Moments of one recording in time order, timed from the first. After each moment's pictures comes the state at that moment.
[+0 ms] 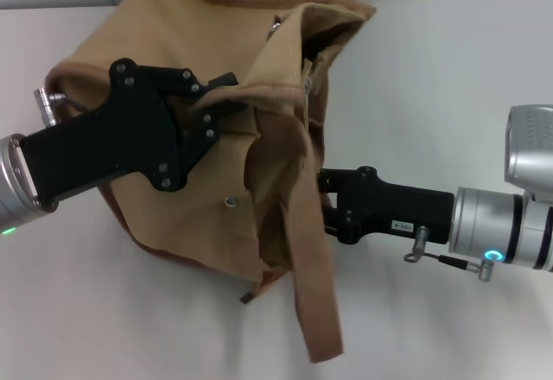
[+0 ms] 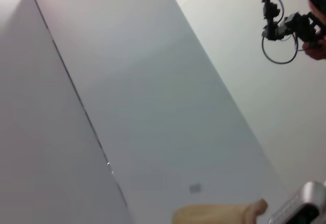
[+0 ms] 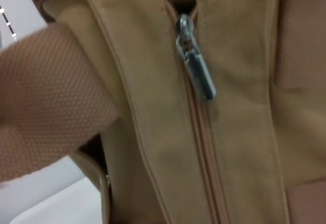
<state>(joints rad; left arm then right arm) -0.44 -2.07 0.91 0.47 1.42 1.83 -0.48 0.65 2.09 -0.63 -0.05 -1.90 -1.39 1.01</state>
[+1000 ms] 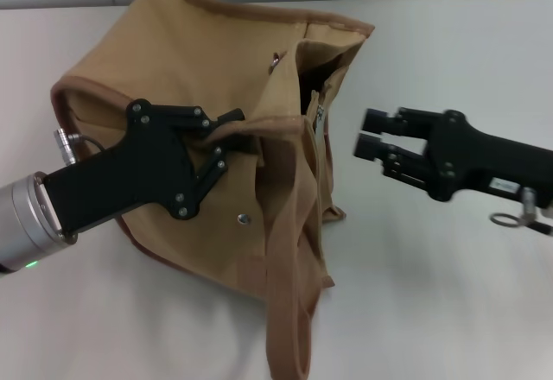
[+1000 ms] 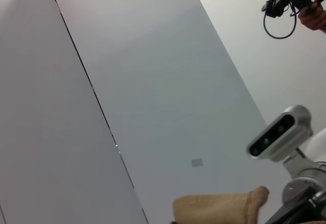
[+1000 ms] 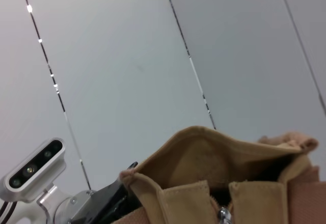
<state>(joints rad) -0.43 -2.08 0.92 0.32 1.43 1.78 -0.34 0.53 2.07 -0.60 -0.35 -1.82 -1.73 1.14</state>
